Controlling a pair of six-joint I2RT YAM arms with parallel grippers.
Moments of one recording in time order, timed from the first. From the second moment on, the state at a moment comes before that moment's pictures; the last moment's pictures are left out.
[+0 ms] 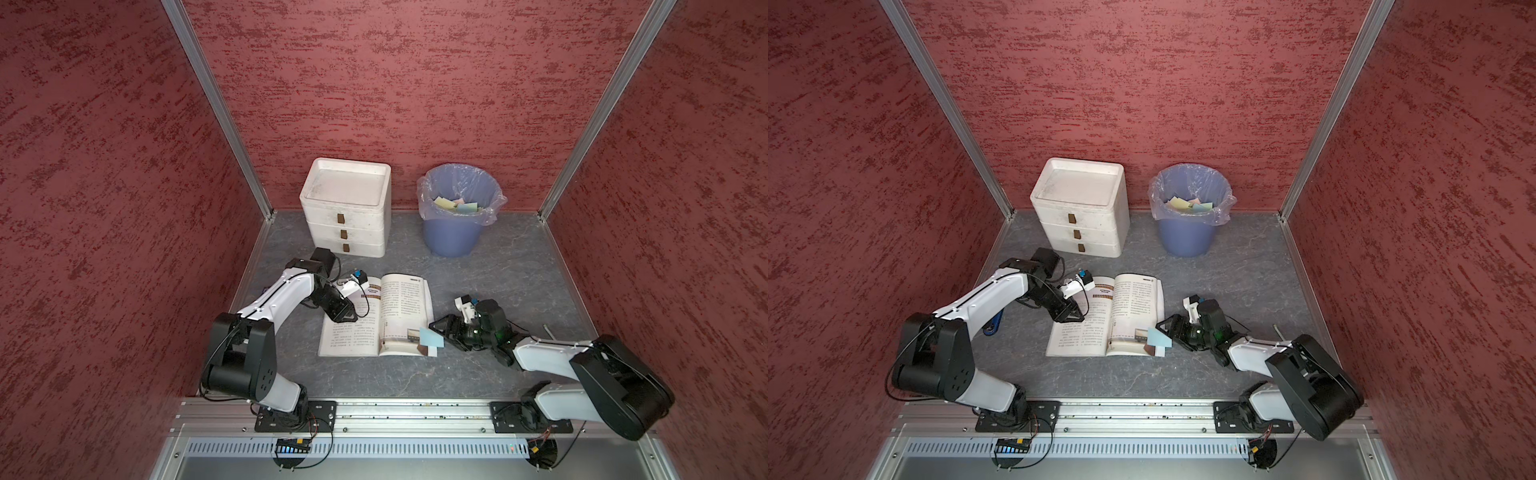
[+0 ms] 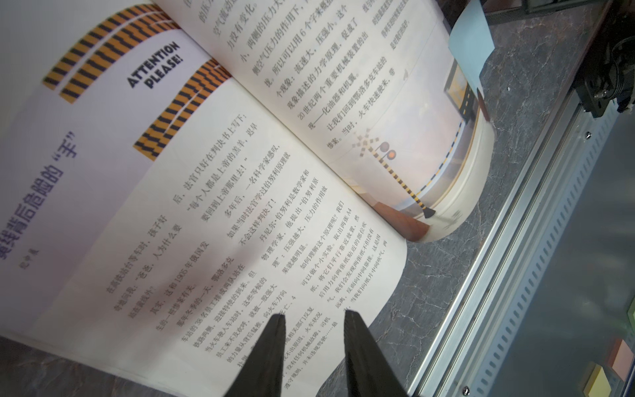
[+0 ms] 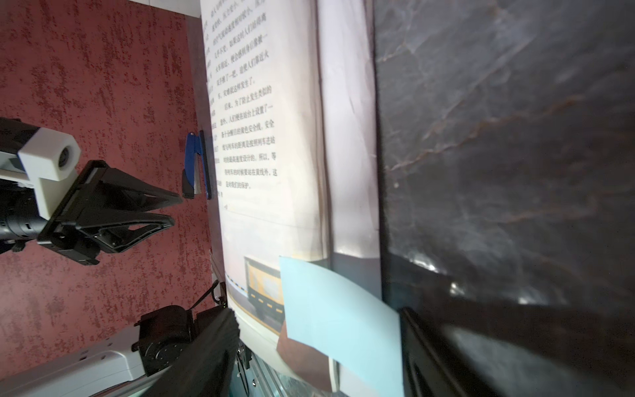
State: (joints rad) left arm -0.20 1.51 1.02 -1.02 0.50 0.64; right arm 0.52 1.32 0.26 0.44 -0.56 1.05
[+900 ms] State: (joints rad) left arm -0.58 1.88 1.35 -1.01 0.39 0.53; right arm 0.53 1.20 0.25 0.26 -0.46 0.97
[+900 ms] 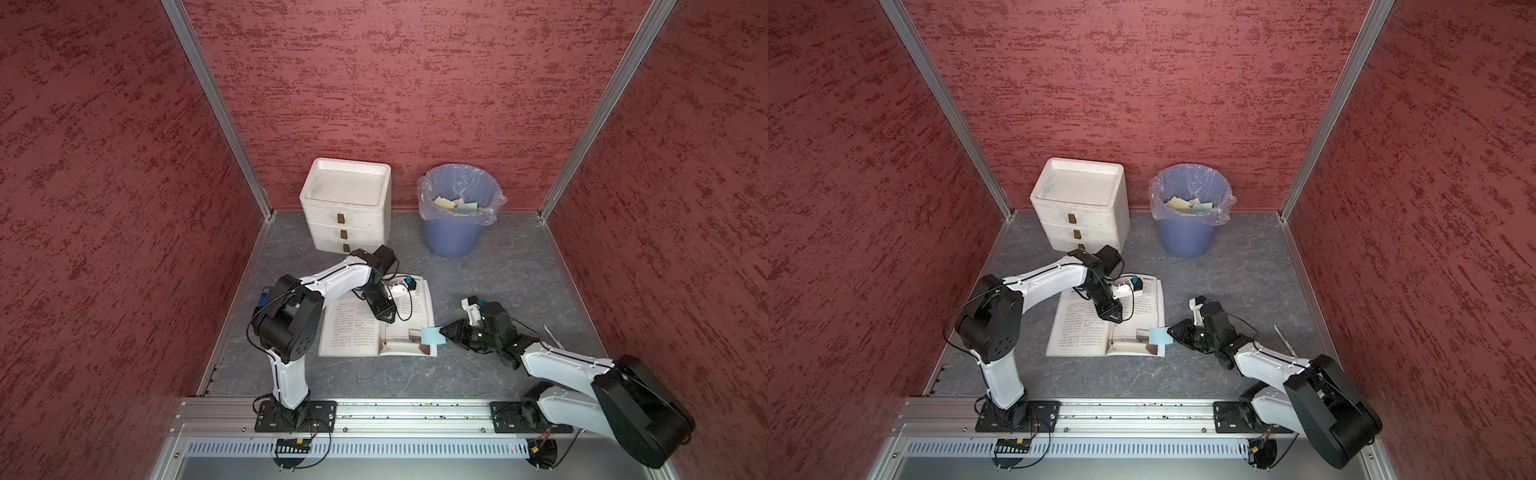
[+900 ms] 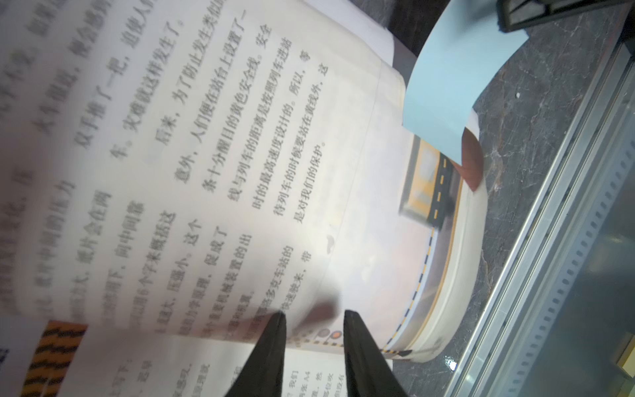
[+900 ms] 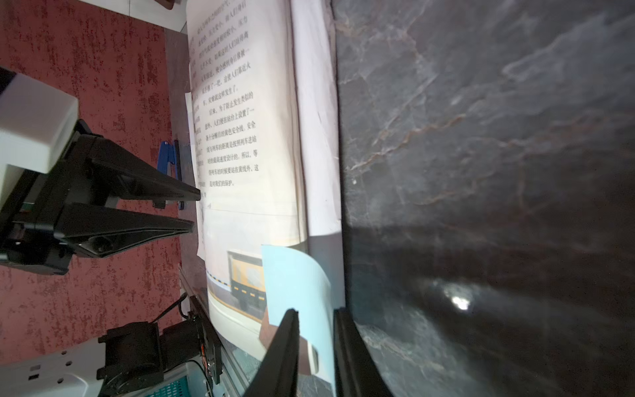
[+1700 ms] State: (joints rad) left arm -0.70 2.20 1.71 -1.07 0.36 0.52; right arm 0.66 1.15 0.35 0.06 -0.31 0.83
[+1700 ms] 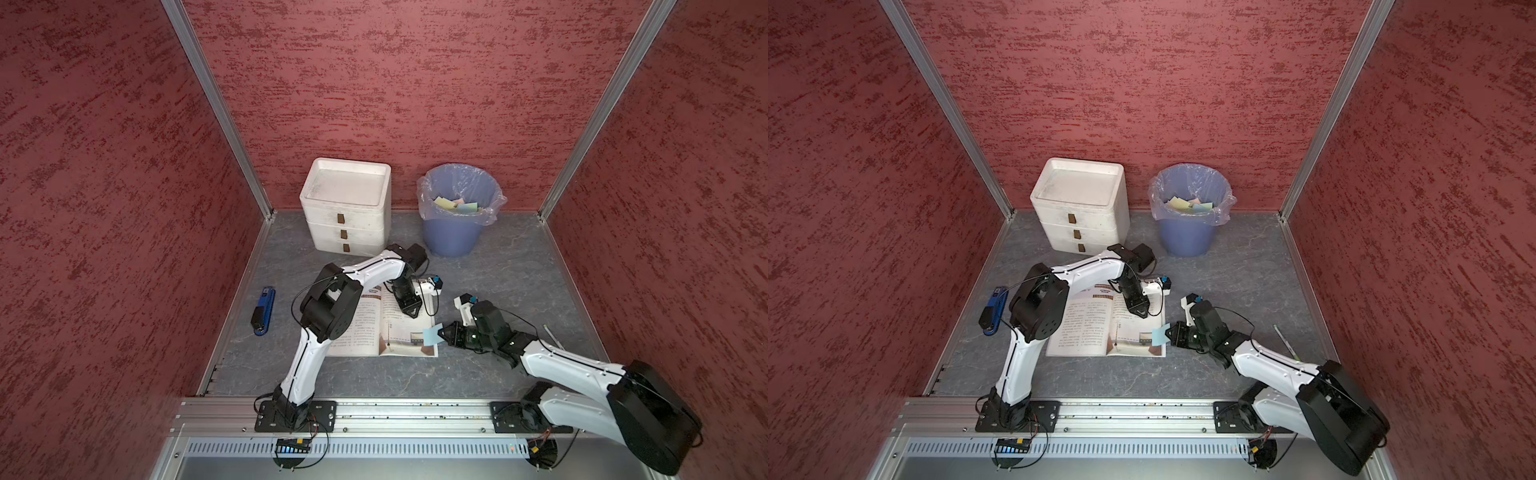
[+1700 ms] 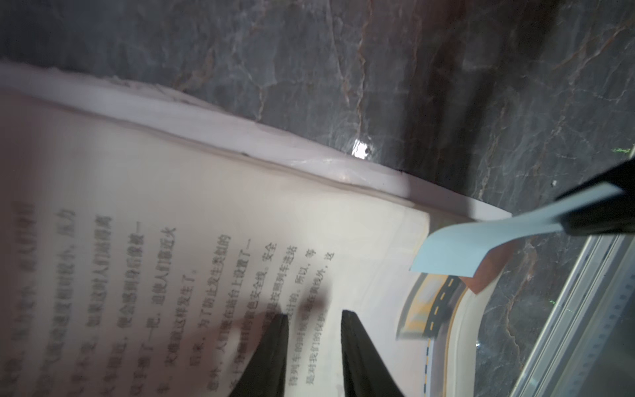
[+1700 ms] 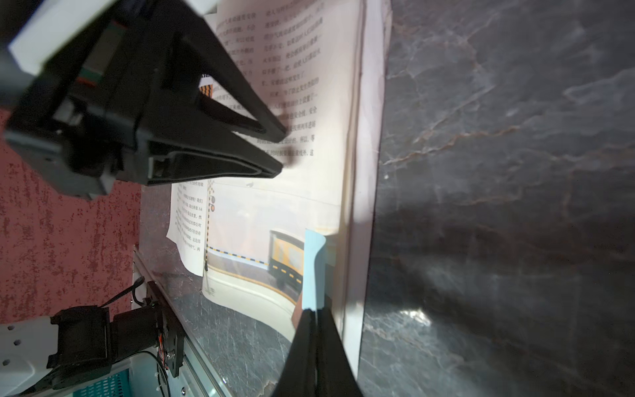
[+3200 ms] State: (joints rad) left arm -0.67 2.18 1.67 -1.06 0.42 0.48; right arm 0.93 0.92 0.70 -0.38 -0.13 0.59
